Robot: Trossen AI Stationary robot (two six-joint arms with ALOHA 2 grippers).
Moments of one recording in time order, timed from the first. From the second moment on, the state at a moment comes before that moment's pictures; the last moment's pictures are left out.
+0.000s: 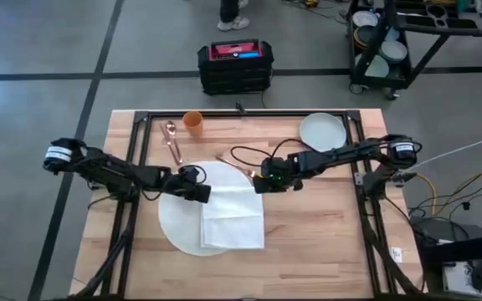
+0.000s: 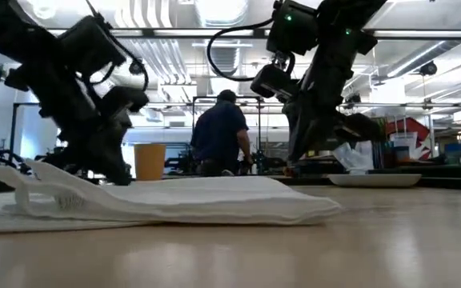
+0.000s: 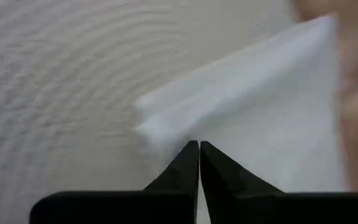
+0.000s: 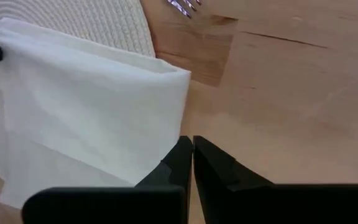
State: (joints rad) left arm -0.05 1.24 0.41 0.06 -0.08 -1.27; right arm -0.05 1.67 1.04 -0.47 -0.09 1.33
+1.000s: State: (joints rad) left arm -0.04 1.07 0.41 -0.28 -0.13 -0.98; right arm -0.06 1.65 1.04 -0.60 -0.01 1.21
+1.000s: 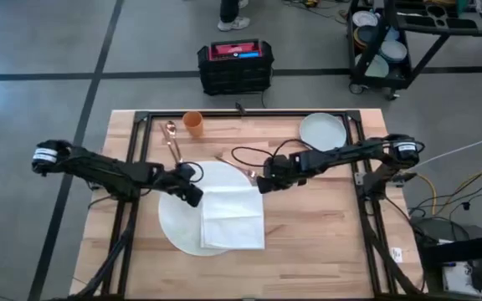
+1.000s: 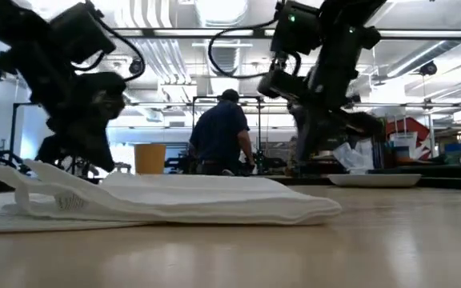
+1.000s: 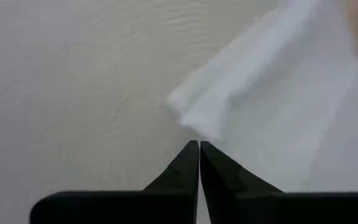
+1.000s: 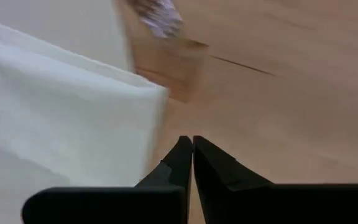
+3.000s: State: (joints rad) left arm -0.03 1.00 0.40 -0.45 -0.20 -0.85; right arm -0.09 1.80 0.99 -0.24 -0.03 1.50
